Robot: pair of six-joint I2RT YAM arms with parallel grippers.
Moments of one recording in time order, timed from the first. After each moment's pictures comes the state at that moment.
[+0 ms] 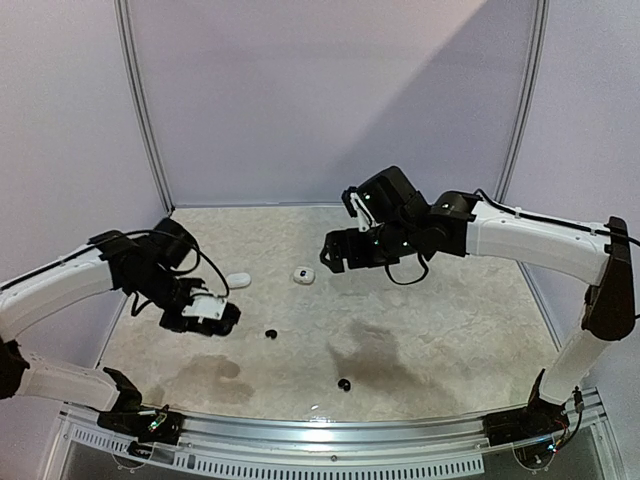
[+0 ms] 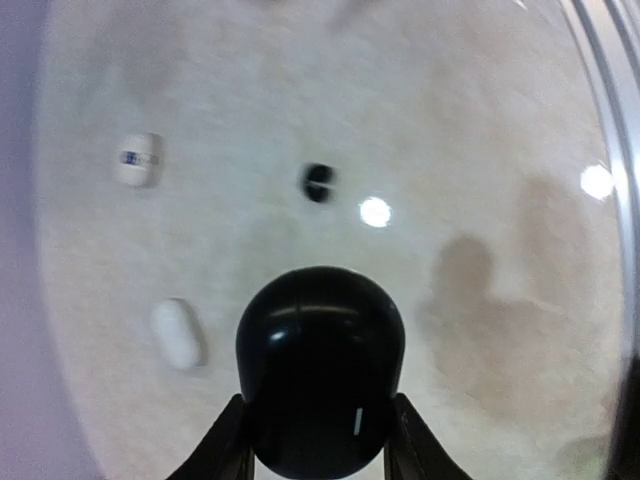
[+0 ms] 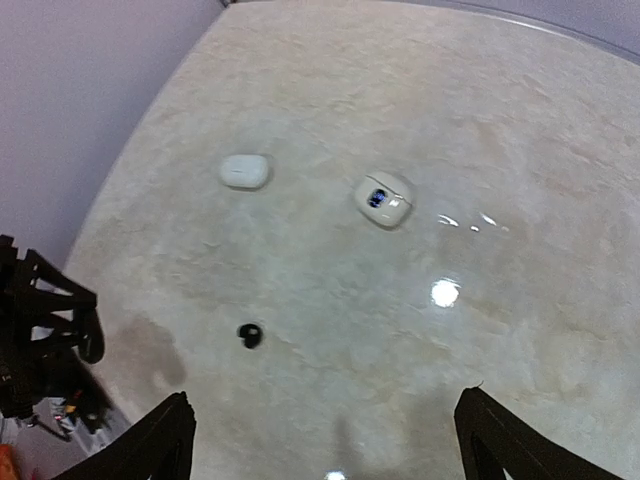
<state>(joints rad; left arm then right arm) -0.57 1.16 0.89 -0.94 0.20 1.20 0.96 1.69 1.49 -0.56 0.11 0.57</state>
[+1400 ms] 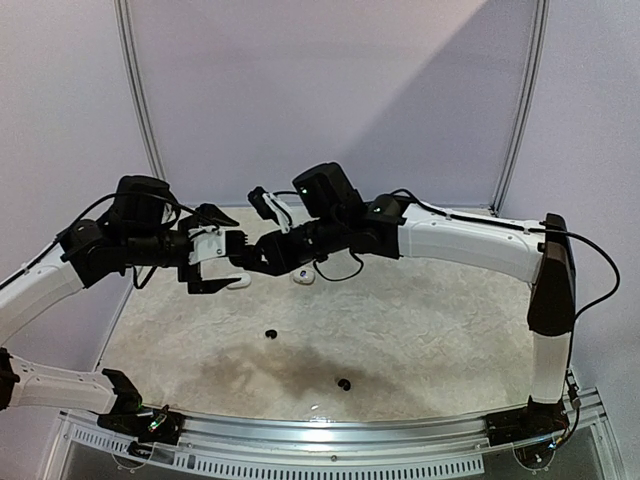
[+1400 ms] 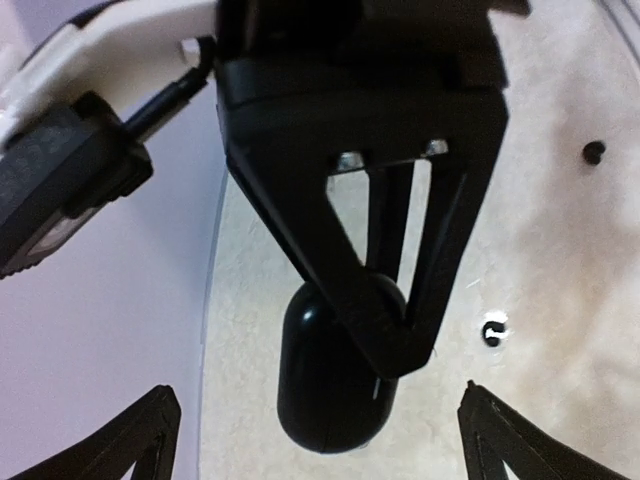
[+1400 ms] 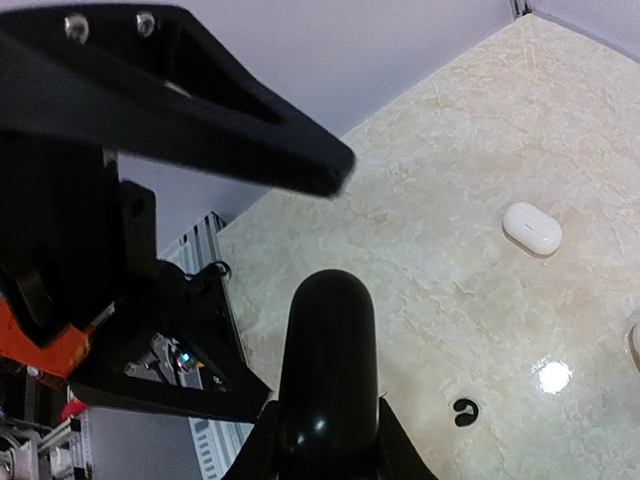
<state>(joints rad) -0.65 1.04 1.01 -0.55 0.18 1.03 1.06 2.02 1.86 -0.35 -0.36 0.43</state>
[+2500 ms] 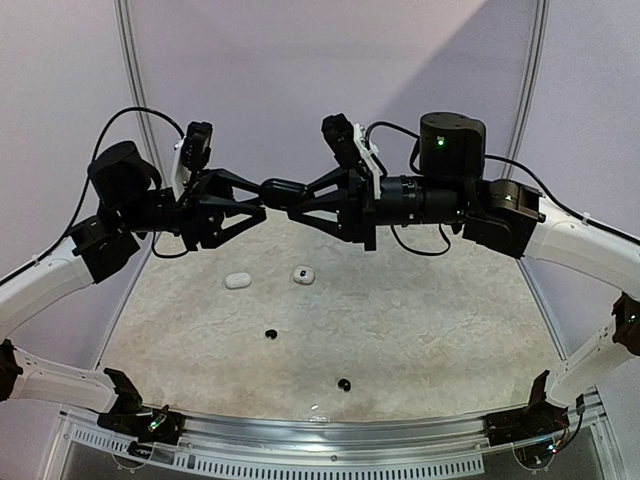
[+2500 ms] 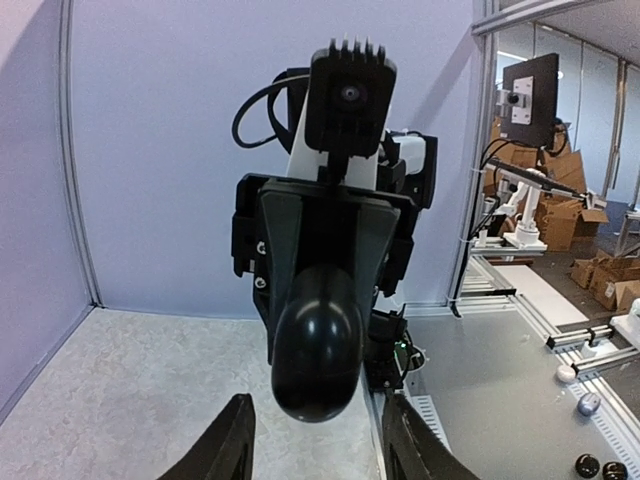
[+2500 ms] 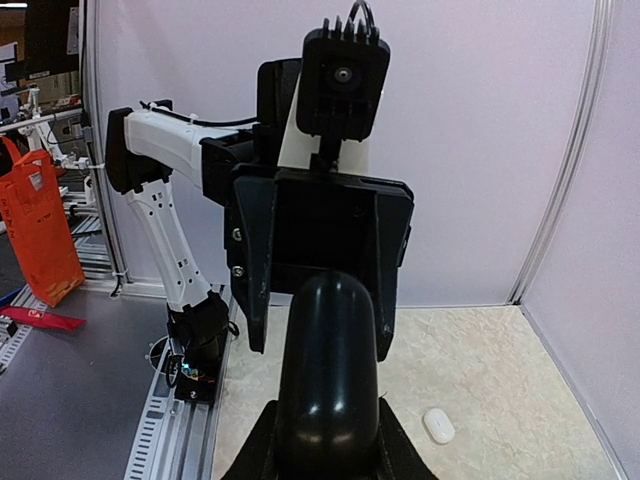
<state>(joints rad) -0.68 1.10 1.04 0.20 0.91 -0.16 1.07 1.48 1.50 -0.11 -0.44 -0.11</state>
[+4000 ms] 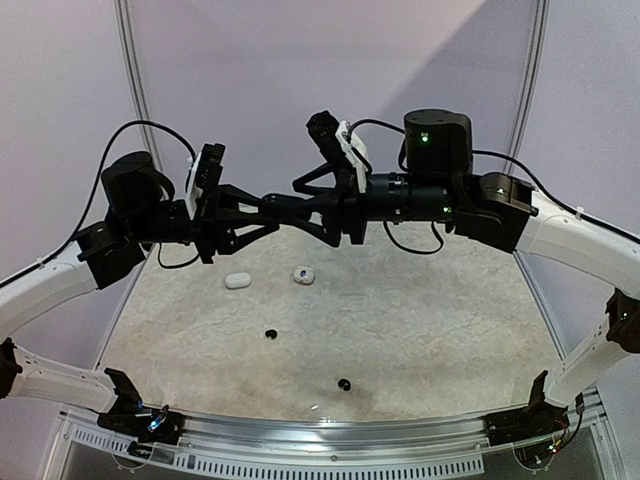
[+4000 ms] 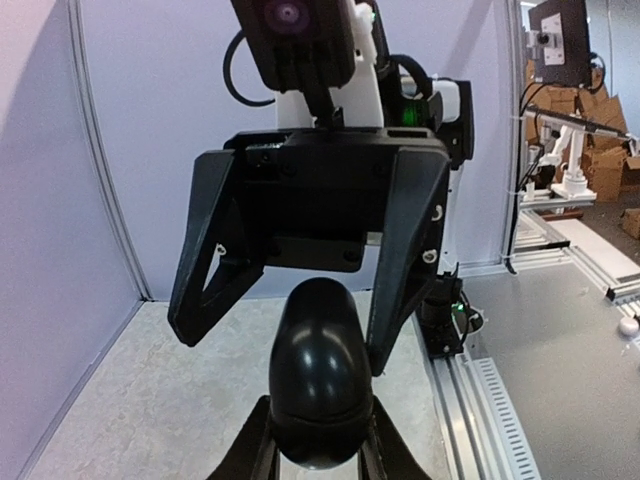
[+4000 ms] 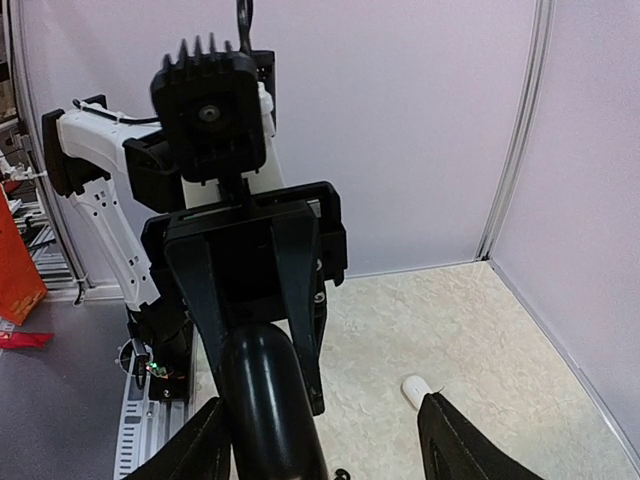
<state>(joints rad) -0.73 1.10 1.00 0.14 0.80 0.08 1.08 1.53 1.58 -0.19 -0.27 -0.06</state>
